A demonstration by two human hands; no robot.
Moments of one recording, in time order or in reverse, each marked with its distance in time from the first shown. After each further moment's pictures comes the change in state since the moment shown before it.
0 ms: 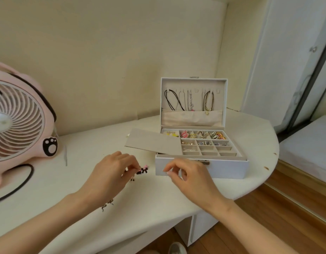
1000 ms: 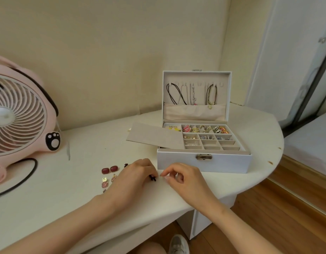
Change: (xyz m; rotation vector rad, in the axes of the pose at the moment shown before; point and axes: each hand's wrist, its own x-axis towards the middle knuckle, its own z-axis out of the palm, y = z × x) left_hand -0.001 0.020 0.036 -0.123 -0.169 0.082; right_hand -0.011 0.010 0.027 0.169 -0.079 0.186
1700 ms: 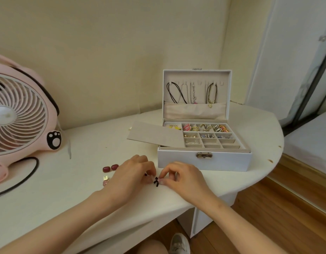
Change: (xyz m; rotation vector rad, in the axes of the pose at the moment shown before) left_hand 0.004 0.004 -0.008 0.137 -0.043 -0.084; right_hand 0.005 0.000 0.005 -0.131 -0.046 0.035
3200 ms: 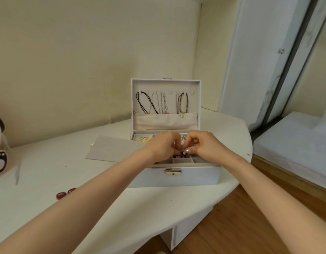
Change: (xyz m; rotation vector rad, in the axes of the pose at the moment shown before) left_hand 0.170 0.080 0.005 -0.246 -0.141 0.052; right_hand 0.058 0.060 -0.143 0.027 0.003 0.210
